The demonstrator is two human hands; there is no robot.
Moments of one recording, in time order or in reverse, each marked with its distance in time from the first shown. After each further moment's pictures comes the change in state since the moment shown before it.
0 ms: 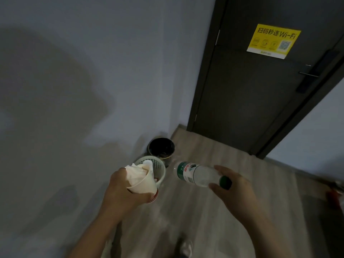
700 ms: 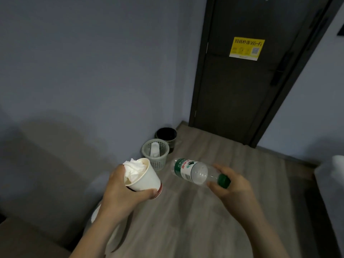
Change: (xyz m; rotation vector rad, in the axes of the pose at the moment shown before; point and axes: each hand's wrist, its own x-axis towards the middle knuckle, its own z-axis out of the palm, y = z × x) left_hand -0.415 -0.003 -0.059 -0.118 0.116 0.093; right_hand -0.397 0.029 -0.066 0.153 0.048 -0.063
